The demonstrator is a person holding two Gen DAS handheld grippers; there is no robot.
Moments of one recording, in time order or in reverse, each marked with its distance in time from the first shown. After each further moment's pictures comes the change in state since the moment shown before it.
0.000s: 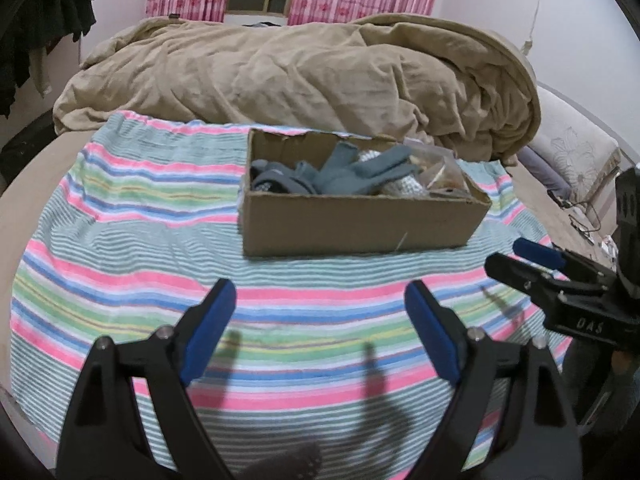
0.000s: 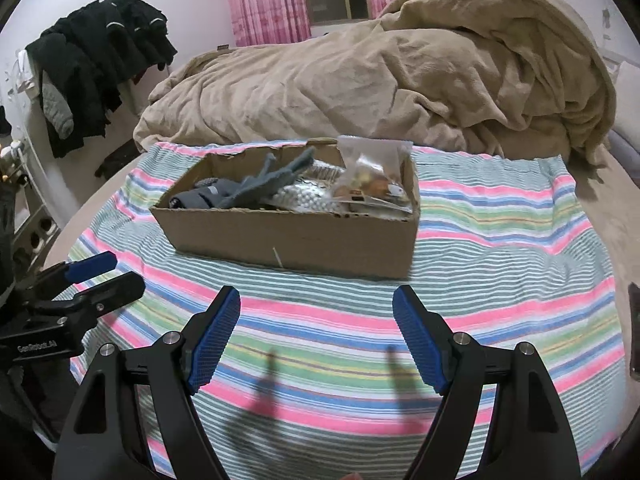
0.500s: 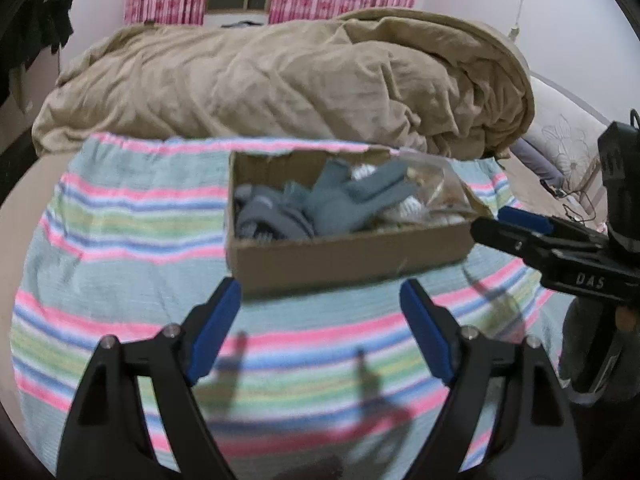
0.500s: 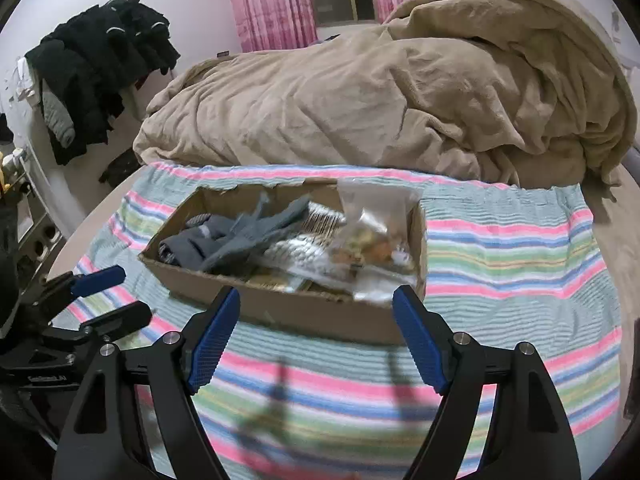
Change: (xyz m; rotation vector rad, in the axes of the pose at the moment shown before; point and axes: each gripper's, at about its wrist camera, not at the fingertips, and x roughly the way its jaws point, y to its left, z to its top) left arm 0.018 0.002 0.031 0.041 0.042 -0.053; right arm 0.018 -0.006 0.046 -0.008 0.001 0.034
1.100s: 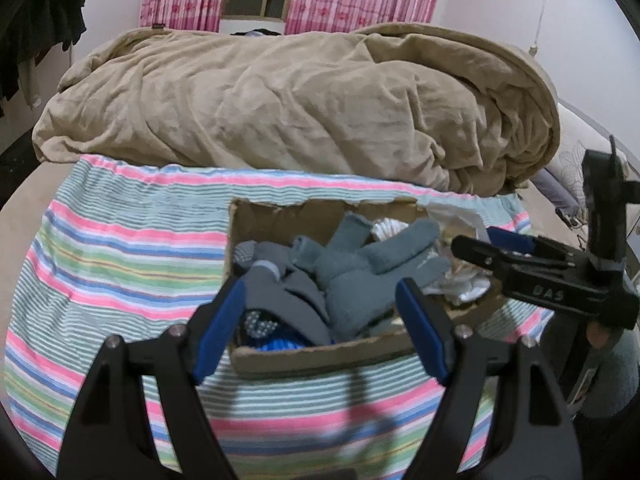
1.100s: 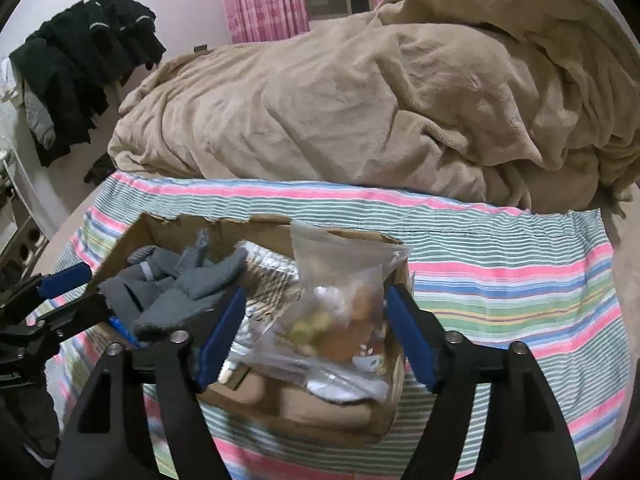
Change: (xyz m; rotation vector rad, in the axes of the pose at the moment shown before) left arm 0.036 0.005 0.049 -0.034 -0.049 0.040; right arm 0.061 -0.034 0.042 -0.001 0.017 -0.024
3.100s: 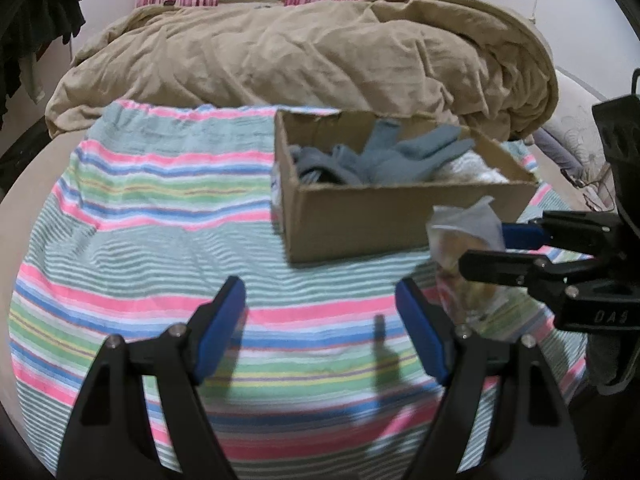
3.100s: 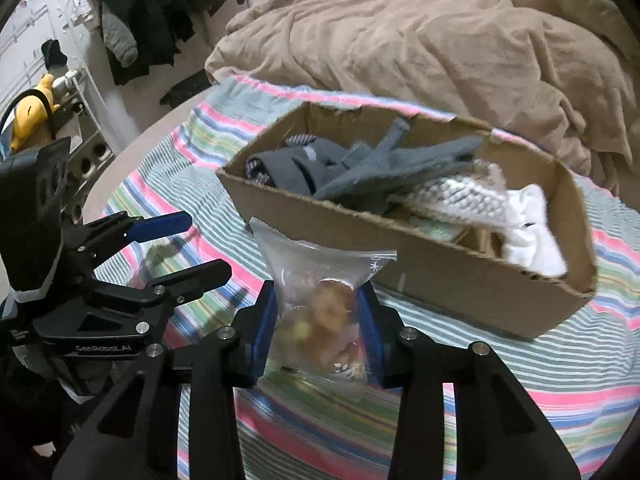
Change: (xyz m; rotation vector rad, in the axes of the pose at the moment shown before) left arm -0.020 0.032 -0.067 0.042 0.075 0.021; right arm -0.013 0.096 -0.056 -0.201 0.183 0.233
